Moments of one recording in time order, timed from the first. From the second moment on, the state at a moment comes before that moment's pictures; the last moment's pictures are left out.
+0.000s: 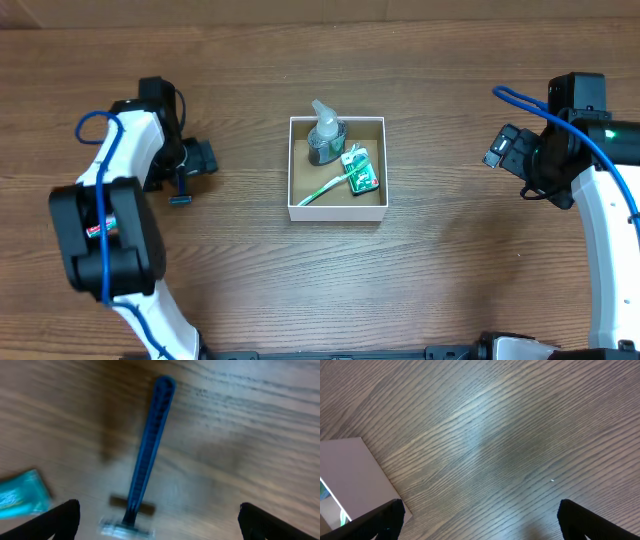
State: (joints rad) left arm 0.12 2.01 1.43 -0.97 -0.05 -0.26; right arm -0.11 1.44 1.42 -1.27 0.05 0.46
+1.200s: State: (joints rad) left arm 0.15 2.12 1.55 -1.02 -0.03 -0.22; right arm -0.10 1.44 1.42 -1.27 0.05 0.46
